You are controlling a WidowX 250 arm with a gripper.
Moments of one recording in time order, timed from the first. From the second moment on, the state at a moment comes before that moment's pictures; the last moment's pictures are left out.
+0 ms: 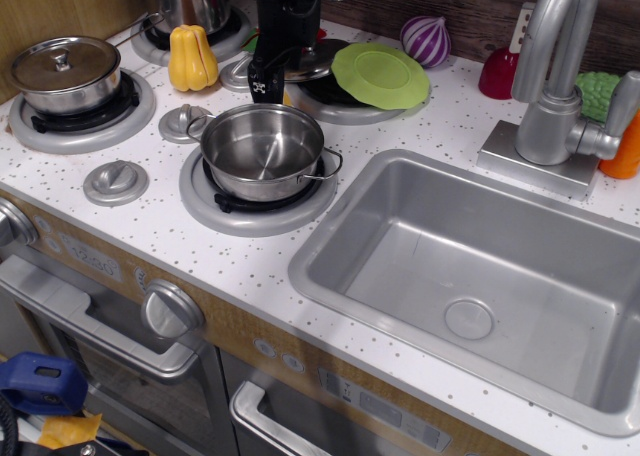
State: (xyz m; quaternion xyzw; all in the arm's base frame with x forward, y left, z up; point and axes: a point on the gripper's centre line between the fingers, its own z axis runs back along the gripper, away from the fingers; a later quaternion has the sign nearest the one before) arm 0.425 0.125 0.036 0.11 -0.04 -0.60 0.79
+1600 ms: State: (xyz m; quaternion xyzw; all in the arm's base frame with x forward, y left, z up) arm 0.404 0.105 0.062 0.14 0.06 -0.60 0.79
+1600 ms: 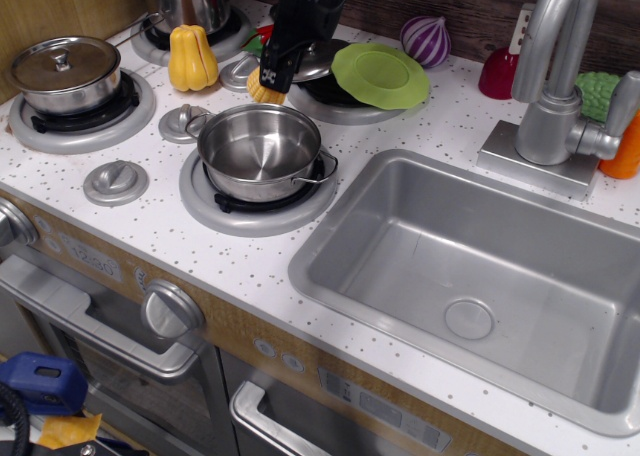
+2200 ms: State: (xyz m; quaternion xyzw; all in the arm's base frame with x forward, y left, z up) arm 0.372 0.098 0.099 0.16 0.10 -0.56 0.80
